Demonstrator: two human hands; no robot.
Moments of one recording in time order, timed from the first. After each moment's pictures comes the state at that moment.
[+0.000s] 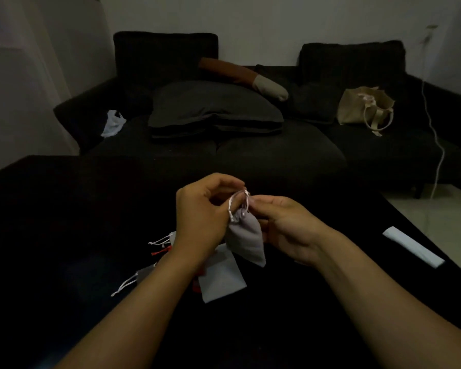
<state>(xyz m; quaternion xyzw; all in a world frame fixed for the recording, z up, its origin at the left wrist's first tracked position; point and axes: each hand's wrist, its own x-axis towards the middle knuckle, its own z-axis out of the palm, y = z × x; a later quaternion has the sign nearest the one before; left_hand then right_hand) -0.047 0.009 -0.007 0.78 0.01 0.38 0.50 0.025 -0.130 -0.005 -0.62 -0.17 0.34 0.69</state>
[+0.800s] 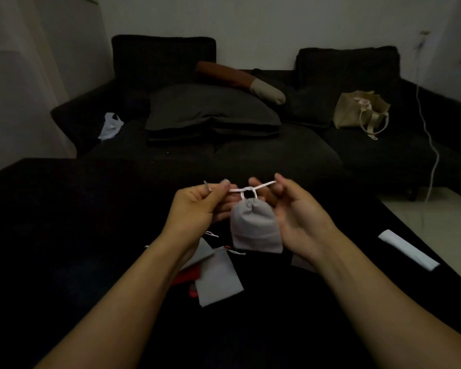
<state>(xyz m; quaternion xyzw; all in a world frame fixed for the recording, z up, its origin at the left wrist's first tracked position) -0.037 0.016 0.001 0.63 0.11 0.18 0.75 0.036 -0.137 0.004 -0.38 -0.05 0.34 0.86</state>
